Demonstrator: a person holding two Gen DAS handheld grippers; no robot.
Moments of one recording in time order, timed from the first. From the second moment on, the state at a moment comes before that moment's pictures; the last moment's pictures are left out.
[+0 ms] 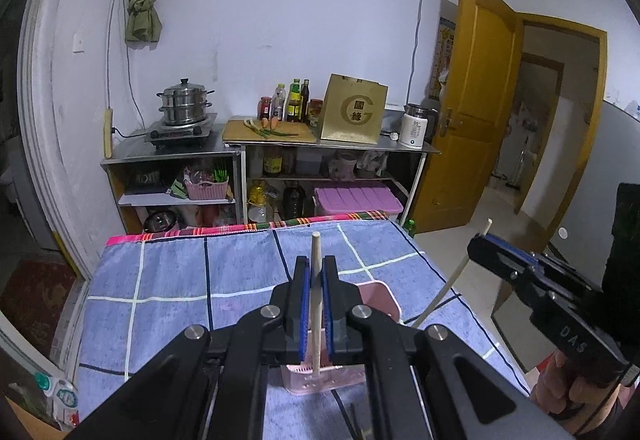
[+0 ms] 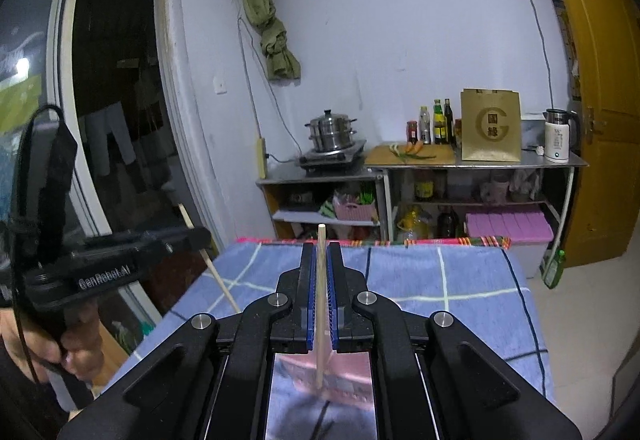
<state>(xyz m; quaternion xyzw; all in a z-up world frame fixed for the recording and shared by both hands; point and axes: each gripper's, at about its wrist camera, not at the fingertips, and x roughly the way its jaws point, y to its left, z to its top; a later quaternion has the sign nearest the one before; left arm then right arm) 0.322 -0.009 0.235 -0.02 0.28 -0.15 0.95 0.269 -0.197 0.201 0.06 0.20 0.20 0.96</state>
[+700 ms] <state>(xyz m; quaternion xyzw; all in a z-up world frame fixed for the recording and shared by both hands) 0.378 -0.003 0.162 -0.02 0.32 -0.15 0.94 0.326 -0.168 0.137 0.06 0.25 0.22 0.94</state>
